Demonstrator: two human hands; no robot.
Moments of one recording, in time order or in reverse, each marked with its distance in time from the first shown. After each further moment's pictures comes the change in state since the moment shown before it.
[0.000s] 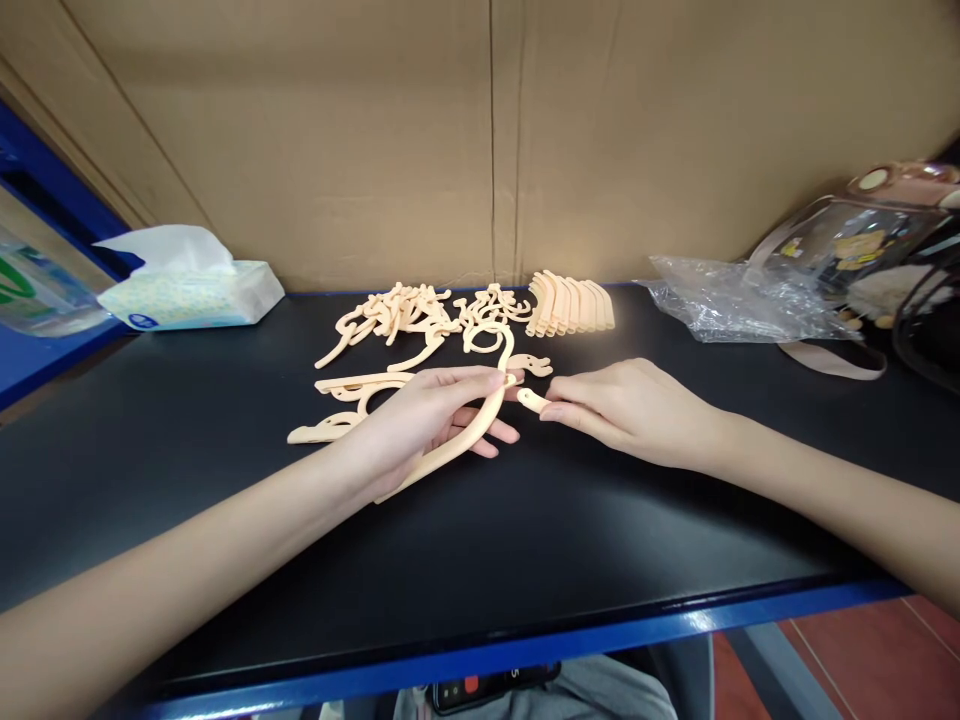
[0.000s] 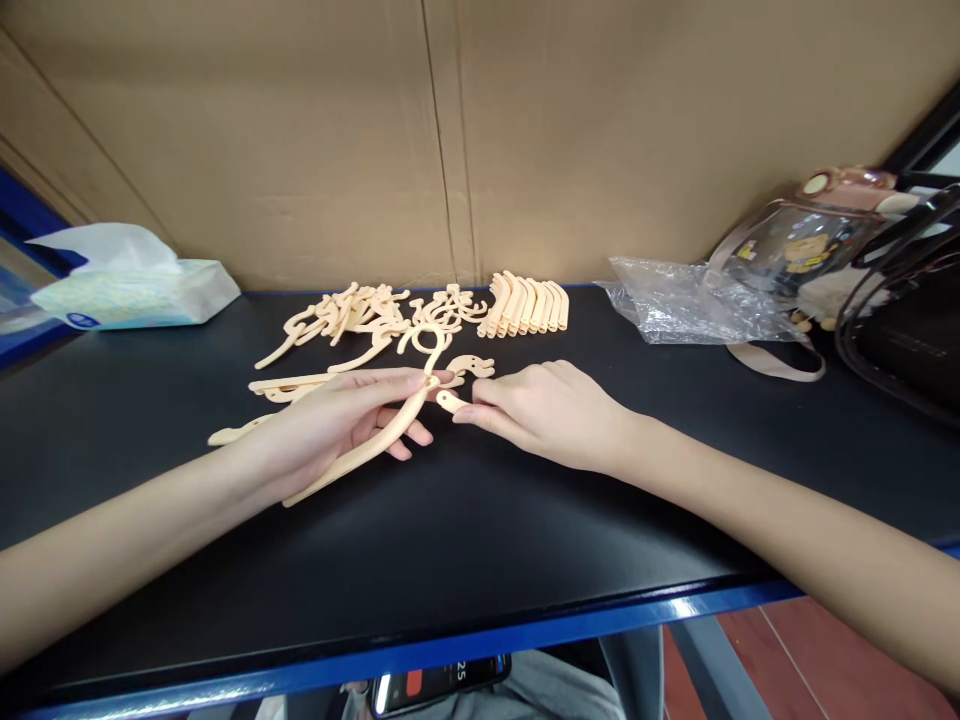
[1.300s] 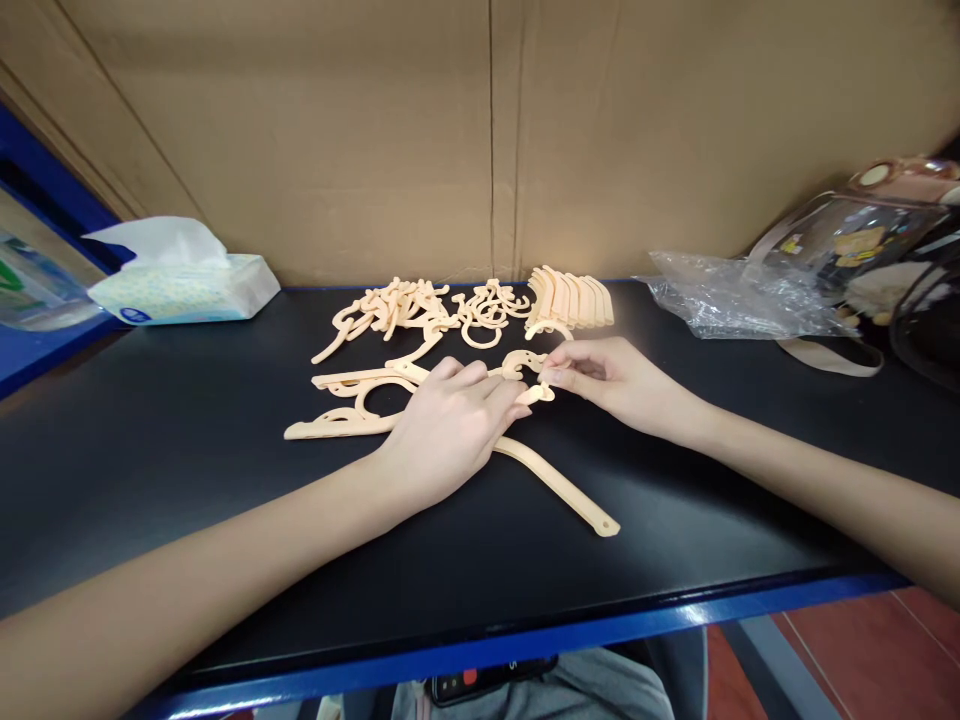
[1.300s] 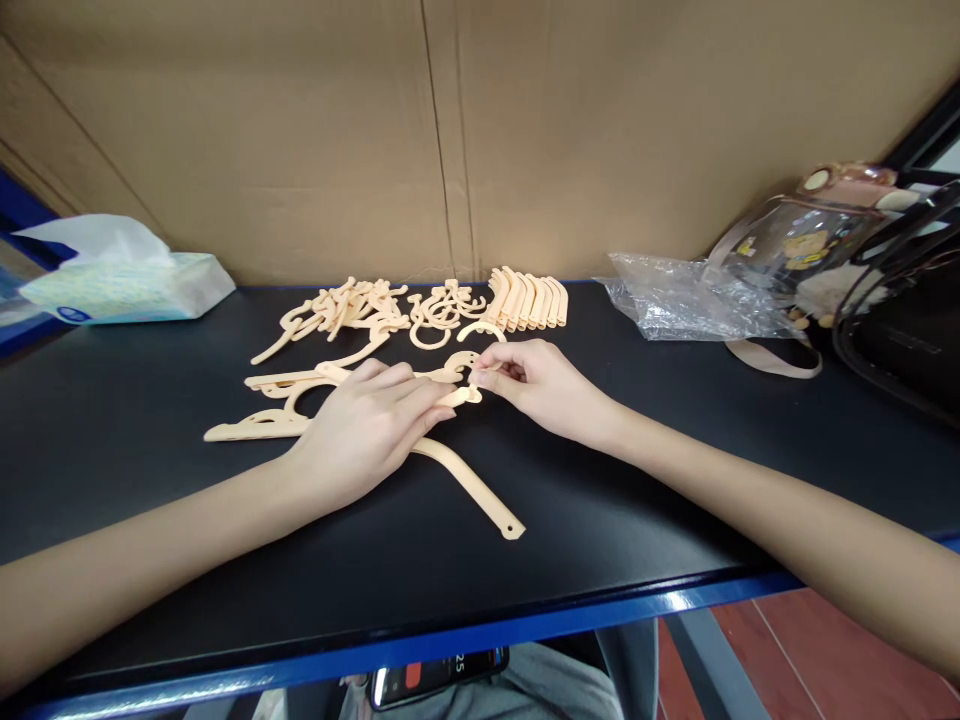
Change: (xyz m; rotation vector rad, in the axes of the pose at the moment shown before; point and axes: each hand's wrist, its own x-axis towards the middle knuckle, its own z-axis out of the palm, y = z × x) left_hand 0.010 -0.021 0.004 1.738 0.213 0.994; right_hand 0.014 0.018 0.020 0.729 0.195 0.186
